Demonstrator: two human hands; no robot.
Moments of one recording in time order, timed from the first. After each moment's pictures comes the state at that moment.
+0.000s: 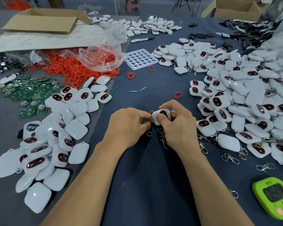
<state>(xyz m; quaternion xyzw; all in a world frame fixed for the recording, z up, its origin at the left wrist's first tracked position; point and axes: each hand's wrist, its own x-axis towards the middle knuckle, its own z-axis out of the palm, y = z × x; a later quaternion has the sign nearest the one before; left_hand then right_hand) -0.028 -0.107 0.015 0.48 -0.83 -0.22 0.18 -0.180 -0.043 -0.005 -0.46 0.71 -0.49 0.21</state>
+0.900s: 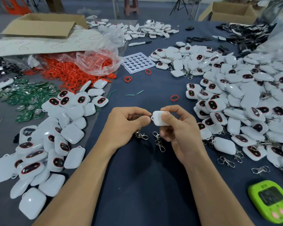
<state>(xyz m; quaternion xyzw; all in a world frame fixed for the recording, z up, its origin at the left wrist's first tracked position) -0.023 -0.112 0.008 0.37 -0.69 -0.51 0.36 -0.186 -0.034 0.010 -0.28 0.52 -0.65 0.48</state>
